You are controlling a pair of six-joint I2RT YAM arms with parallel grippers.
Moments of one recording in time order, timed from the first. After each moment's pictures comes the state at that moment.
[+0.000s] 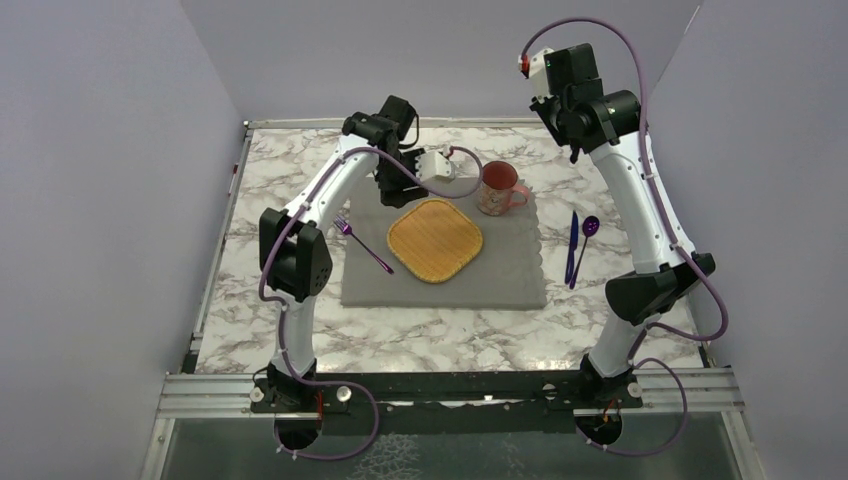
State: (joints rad) left arm -0.45 2.02 2.04 -1.18 0.29 1.15; right arm 0.38 1.79 2.22 -1.16 0.45 -0.39
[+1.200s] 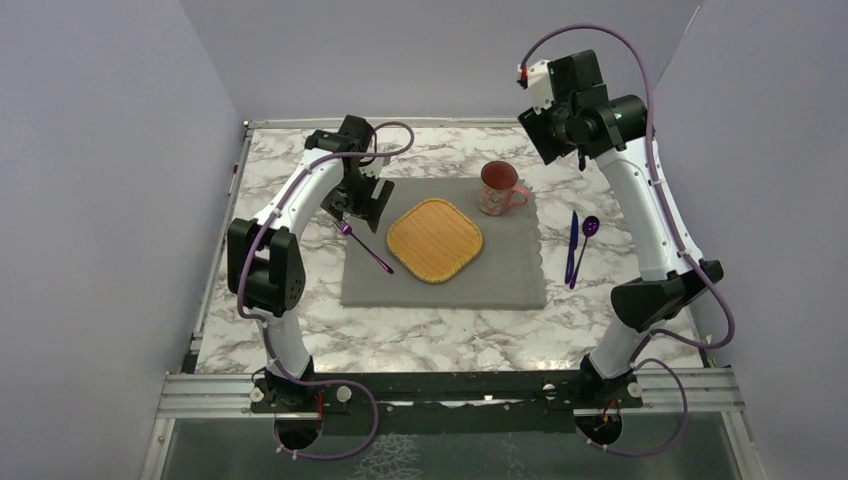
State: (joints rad) left arm -0.30 1.87 1.72 -1.17 0.08 0.08; right arm 0.38 1.73 2.16 -1.21 0.26 -0.34
